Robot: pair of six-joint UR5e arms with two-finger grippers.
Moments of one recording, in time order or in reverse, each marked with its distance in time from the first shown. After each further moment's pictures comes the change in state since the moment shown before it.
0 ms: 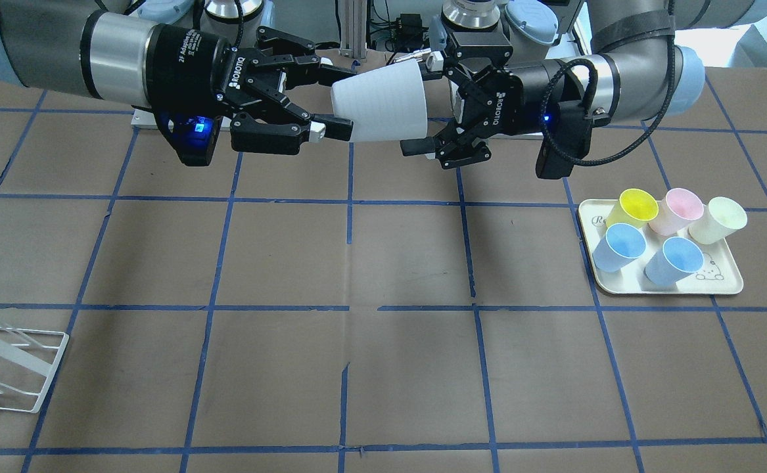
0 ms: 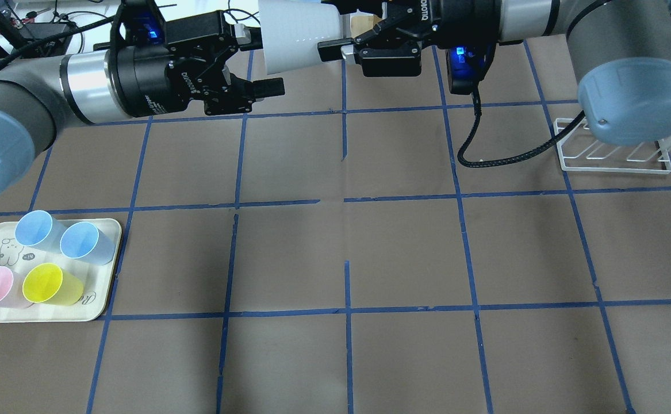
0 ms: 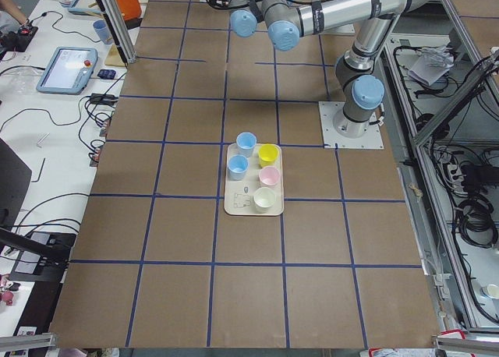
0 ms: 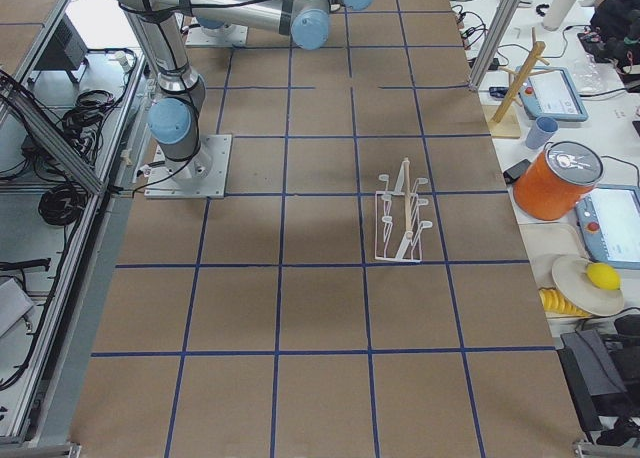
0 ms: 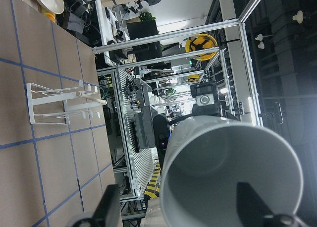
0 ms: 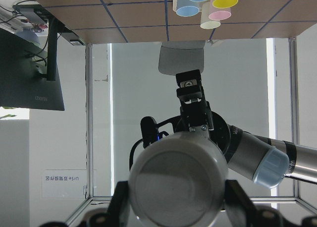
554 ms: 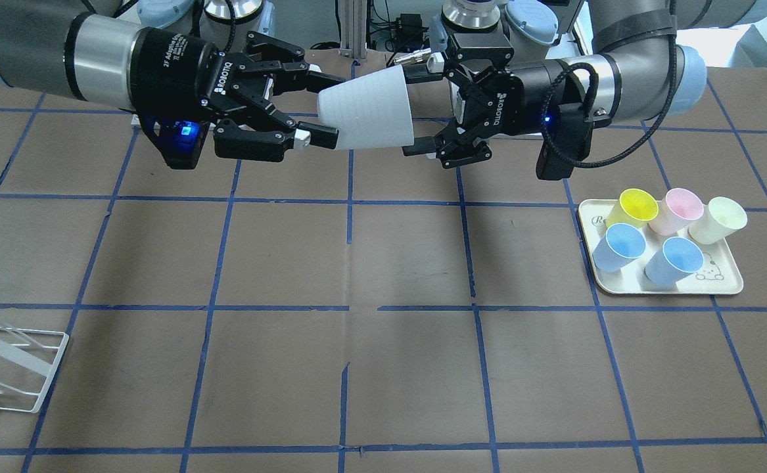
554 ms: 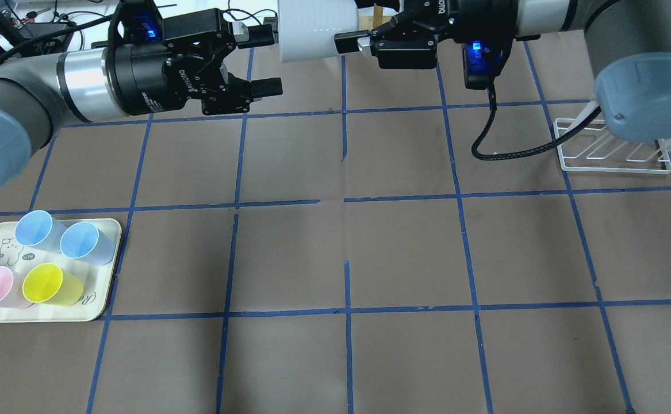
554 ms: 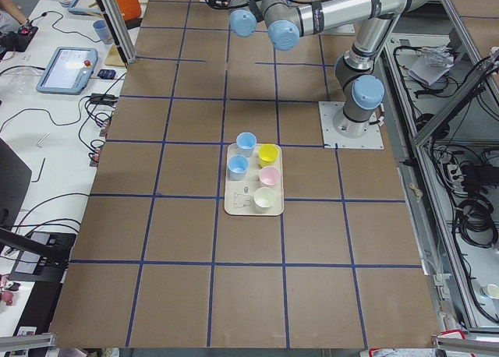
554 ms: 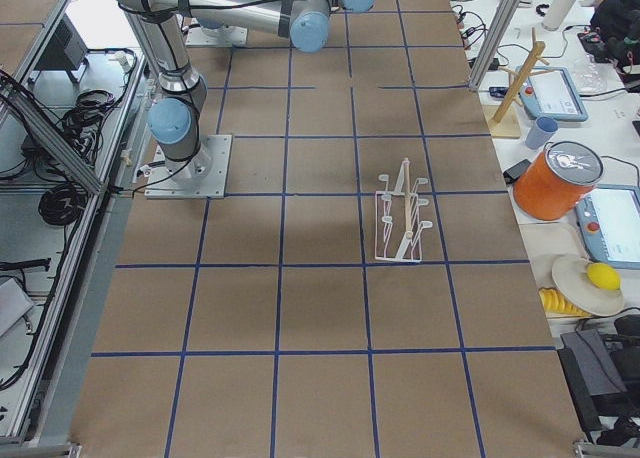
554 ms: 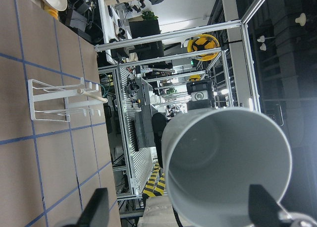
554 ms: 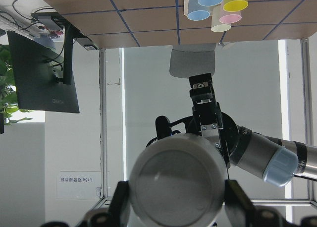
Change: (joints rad) left arm 0.008 -0.002 0.011 -0.001 0.009 -0.037; right arm -0.050 -0.023 0.000 0.002 -0.012 0.024
